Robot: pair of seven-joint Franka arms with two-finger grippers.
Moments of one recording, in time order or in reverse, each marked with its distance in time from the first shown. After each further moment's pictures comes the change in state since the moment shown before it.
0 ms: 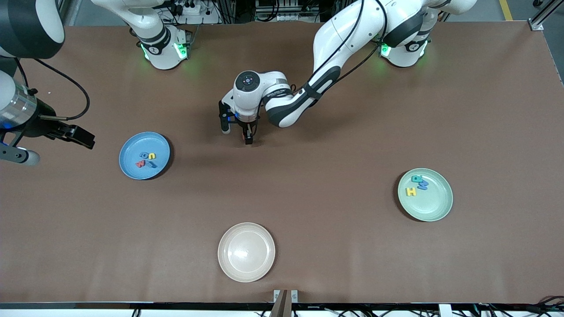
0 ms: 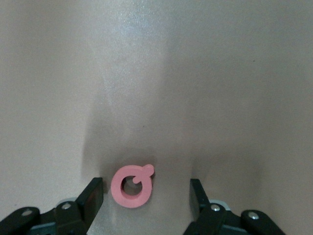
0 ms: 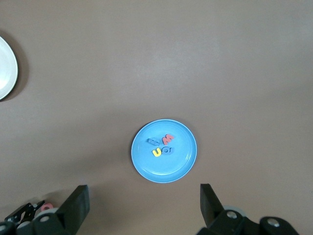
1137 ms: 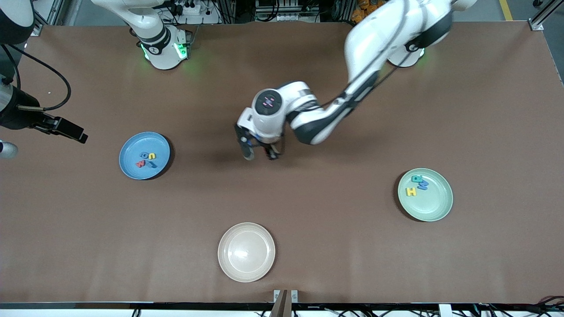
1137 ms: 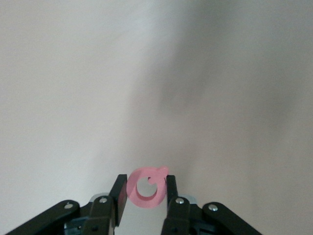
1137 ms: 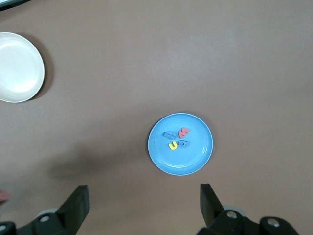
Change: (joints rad) left arm 0.395 -0.170 -0.212 0.031 -0.017 -0.431 0.008; right arm 0.004 -0.027 -0.064 0.004 0.105 -0.009 -0.030
